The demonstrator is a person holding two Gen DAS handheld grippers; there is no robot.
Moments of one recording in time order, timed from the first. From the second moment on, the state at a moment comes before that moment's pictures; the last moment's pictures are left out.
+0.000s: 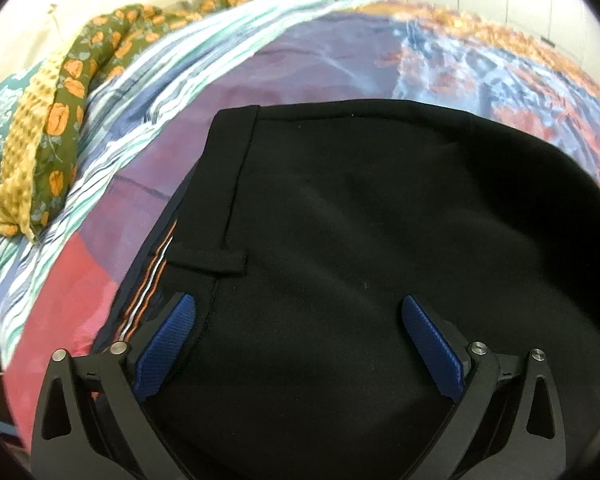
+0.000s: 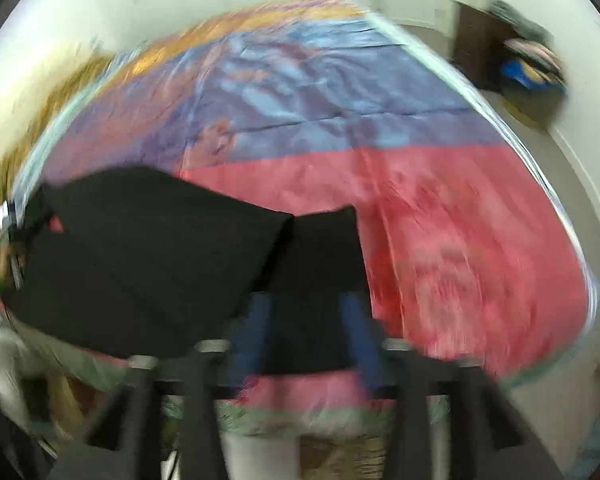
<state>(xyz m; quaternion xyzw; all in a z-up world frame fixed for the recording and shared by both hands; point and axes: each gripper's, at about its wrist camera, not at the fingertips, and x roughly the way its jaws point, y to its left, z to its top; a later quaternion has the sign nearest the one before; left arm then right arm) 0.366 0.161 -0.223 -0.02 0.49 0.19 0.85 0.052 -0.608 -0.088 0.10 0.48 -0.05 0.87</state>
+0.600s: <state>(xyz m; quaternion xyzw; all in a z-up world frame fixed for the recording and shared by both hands) 0.149 0.078 -0.212 0.00 0.48 0.04 0.87 0.080 -0.365 -0.160 0.17 0.43 0.10 0.88</state>
